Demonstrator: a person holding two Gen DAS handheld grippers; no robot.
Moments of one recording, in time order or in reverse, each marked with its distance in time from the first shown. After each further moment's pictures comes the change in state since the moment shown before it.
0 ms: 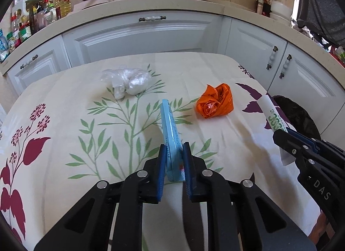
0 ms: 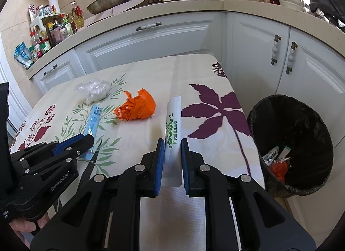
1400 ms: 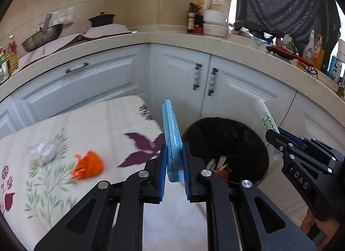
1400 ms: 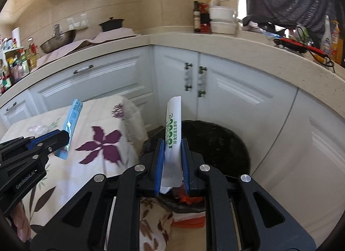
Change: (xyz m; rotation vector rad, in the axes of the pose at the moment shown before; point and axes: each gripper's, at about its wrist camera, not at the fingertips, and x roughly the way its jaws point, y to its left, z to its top) left arm -0.031 -0.168 0.049 0.221 -0.158 -0.256; right arm -0.094 -0.153 0.008 0.137 -0.199 -0.325
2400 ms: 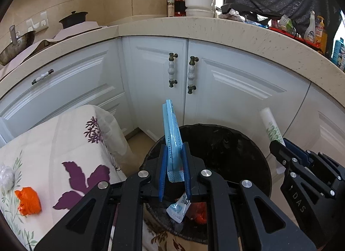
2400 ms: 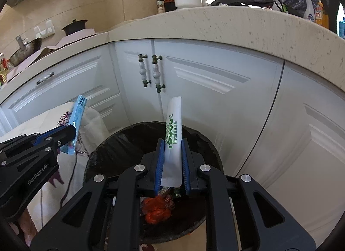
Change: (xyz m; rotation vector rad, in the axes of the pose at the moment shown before) left arm 0.106 -0.074 0.027 0.065 0.040 -0.015; right arm 0.078 -0.080 -0.001 0.113 0.022 -0.116
